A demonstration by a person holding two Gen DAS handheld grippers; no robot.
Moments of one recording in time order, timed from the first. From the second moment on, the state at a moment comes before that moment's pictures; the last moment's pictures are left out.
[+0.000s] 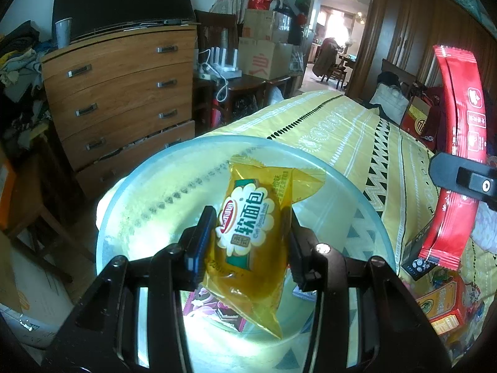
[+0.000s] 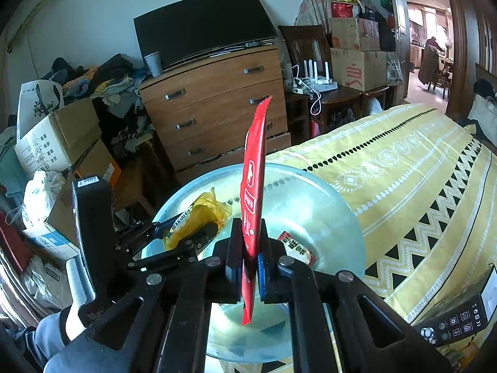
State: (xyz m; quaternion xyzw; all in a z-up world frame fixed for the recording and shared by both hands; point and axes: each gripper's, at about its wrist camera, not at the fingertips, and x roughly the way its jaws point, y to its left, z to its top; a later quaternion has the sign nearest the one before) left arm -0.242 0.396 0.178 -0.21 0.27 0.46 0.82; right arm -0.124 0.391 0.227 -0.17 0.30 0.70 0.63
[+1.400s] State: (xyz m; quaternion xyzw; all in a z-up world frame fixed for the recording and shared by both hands) left arm -0.123 0.071 0.155 -0.07 0.30 0.08 0.95; right arm 0.013 -0.049 0.155 0.00 0.28 0.43 0.86
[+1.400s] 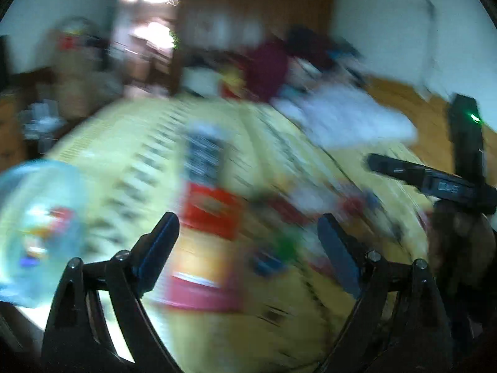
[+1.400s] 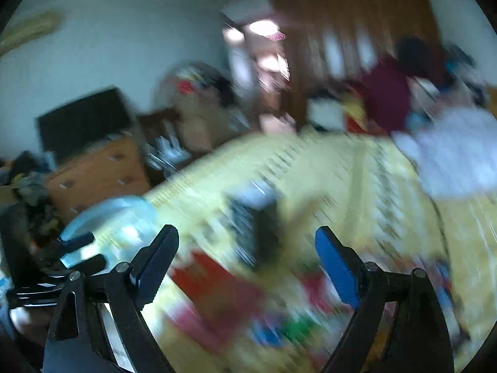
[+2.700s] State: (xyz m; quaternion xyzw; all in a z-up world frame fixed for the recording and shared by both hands) left arm -0.017 0.046 -0.003 -0.13 0.47 0.14 0.86; right arm 0.053 -0.116 -0.065 -0.02 0.51 0.40 0.76
